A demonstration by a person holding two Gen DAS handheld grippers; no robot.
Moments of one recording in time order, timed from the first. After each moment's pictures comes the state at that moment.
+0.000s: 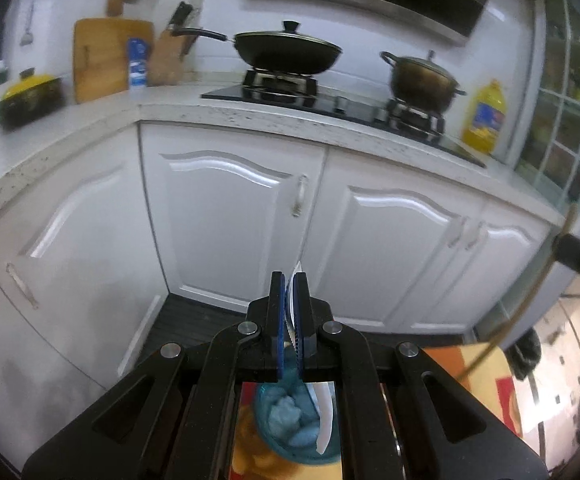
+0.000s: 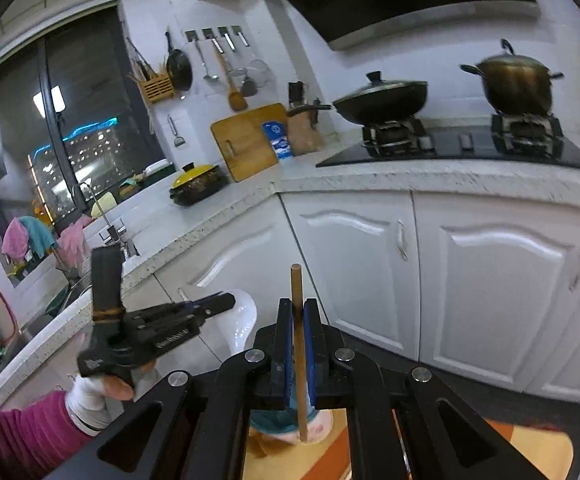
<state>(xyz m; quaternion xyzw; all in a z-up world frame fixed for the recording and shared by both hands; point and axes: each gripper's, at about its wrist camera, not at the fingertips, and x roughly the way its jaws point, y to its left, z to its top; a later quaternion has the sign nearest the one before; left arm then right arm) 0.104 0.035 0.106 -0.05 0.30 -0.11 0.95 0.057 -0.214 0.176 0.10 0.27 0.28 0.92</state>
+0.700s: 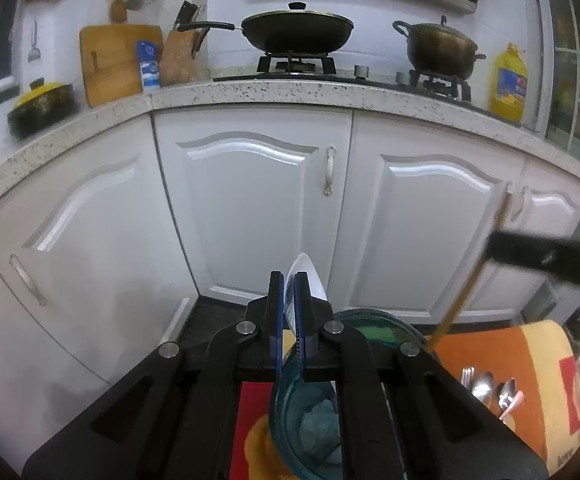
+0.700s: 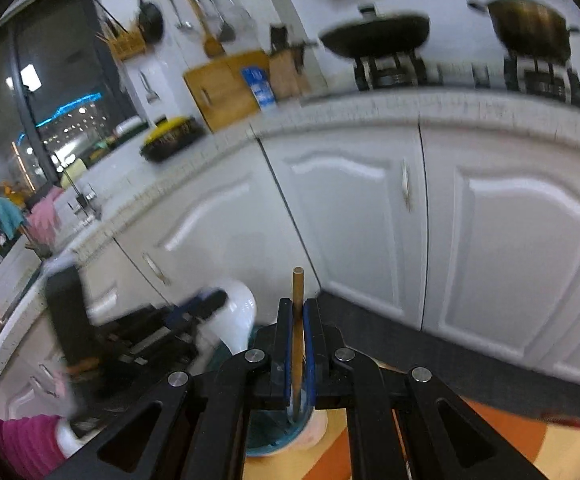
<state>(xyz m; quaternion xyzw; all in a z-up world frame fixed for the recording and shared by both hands) 0.109 0.016 0.039 0.01 0.30 -0.06 0.95 0.129 -0.172 0.081 0.09 0.36 0.26 0.89</state>
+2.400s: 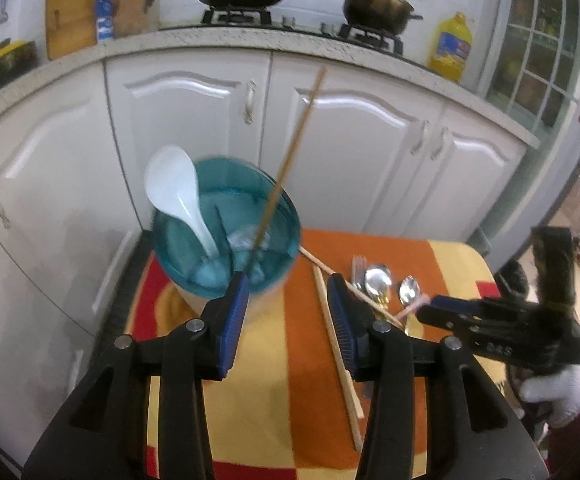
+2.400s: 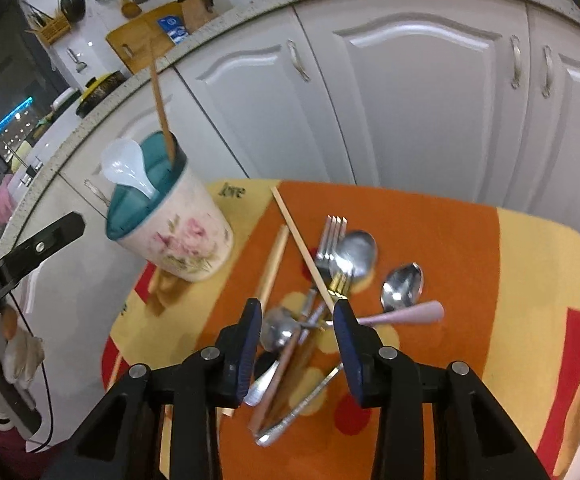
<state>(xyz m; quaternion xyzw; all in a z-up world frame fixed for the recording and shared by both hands) -0.012 -0.036 0.025 -0.02 0.38 -0.16 0.91 0.005 -0.269 -0.030 0.12 0.47 0.16 0.86</state>
